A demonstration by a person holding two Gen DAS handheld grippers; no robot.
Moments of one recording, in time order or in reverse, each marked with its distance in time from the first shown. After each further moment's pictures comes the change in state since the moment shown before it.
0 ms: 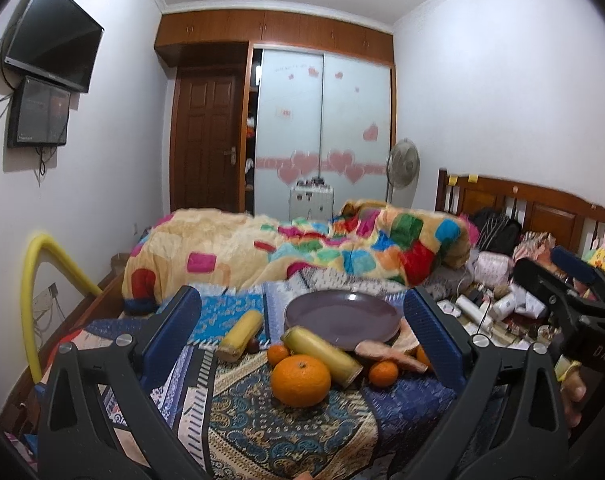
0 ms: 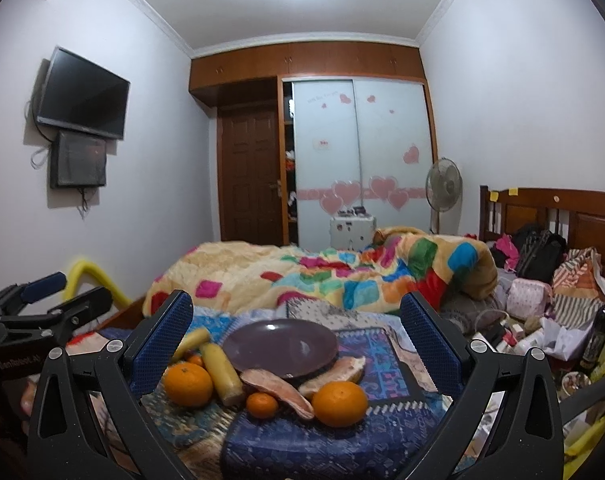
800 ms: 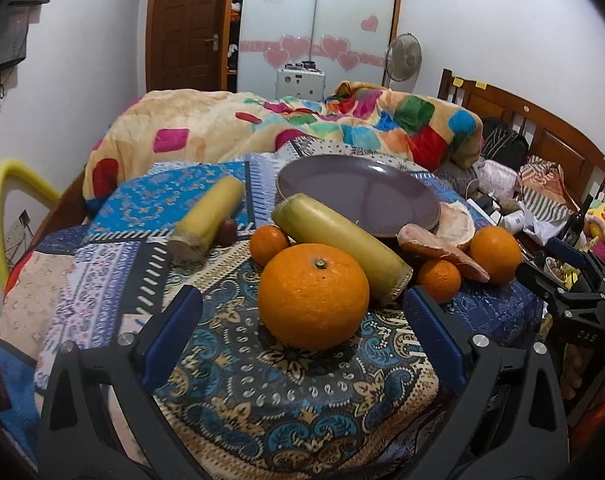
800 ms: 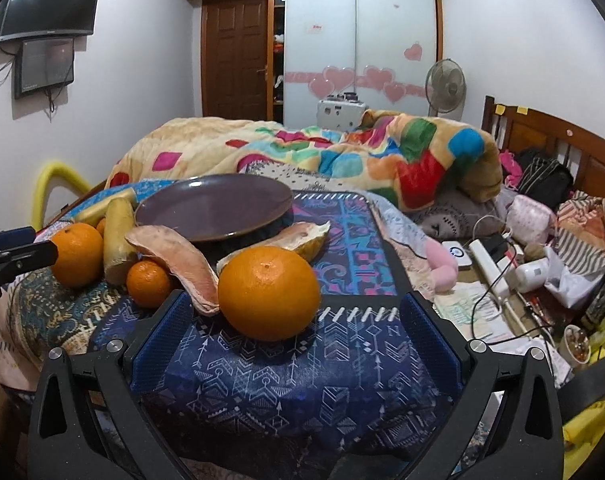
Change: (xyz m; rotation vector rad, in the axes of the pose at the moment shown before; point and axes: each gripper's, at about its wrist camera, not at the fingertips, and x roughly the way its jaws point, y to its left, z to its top) left arm 0.122 0.019 -0.081 -0.027 0.414 -0.076; right arm 0.084 -0.055 -0.086 -0.040 0.407 -0.018
